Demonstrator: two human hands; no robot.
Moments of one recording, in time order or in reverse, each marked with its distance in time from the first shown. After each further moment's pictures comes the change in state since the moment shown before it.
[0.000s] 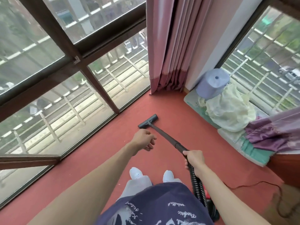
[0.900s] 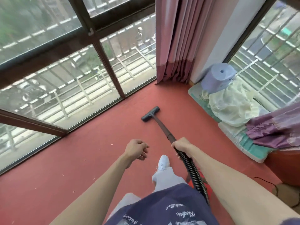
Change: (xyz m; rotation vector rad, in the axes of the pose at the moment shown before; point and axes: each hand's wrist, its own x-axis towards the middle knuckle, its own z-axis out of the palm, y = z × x) left_hand -0.120 -0.137 0.113 -0.217 0.173 -0.085; right_hand -0.017 0.083 -0.025 -0.479 -0.330 -0.087
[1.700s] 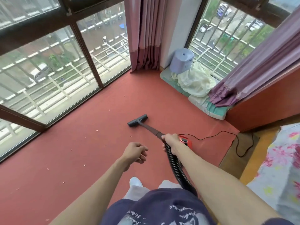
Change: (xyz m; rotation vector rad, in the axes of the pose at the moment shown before) left_hand -0.186 -0.224 0.041 0.076 -0.218 0.102; right_hand -0.189 0.213 0.153 0.584 0.240 0.005
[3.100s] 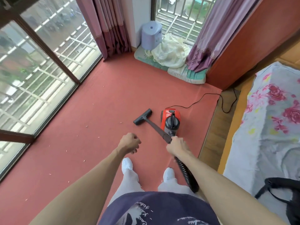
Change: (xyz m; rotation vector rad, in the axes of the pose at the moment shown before) left_hand -0.024 -0.062 0.073 0.641 -0.073 -0.023; right_hand -0.076 0.173 -0.084 -0.775 0.215 -0.057
